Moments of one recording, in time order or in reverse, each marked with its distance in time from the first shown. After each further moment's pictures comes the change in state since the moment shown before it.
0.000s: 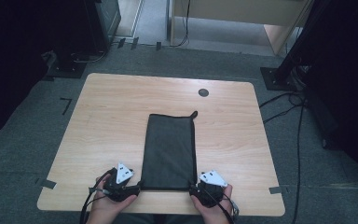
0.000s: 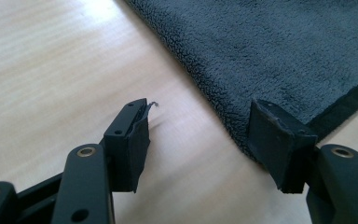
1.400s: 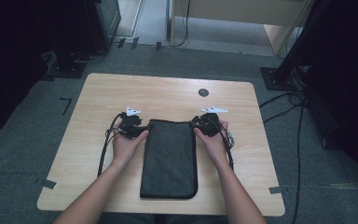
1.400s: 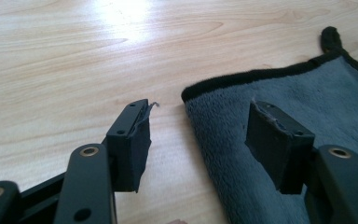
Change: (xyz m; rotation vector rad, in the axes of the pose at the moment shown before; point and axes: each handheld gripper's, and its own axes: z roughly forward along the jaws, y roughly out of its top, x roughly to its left) left arm 0.097 0.136 0.100 -0.096 0.028 -0.245; right arm -0.094 0.158 0.127 -0.001 0.148 0.075
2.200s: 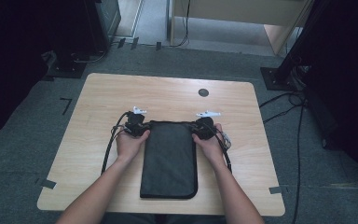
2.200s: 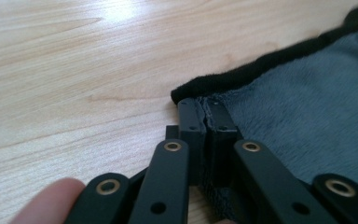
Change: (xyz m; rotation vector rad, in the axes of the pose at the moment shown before) left arm -0.002 0.007 0.020 0.099 -0.040 0.017; right arm 0.008 -0.013 0.013 0.059 -0.004 -0.042
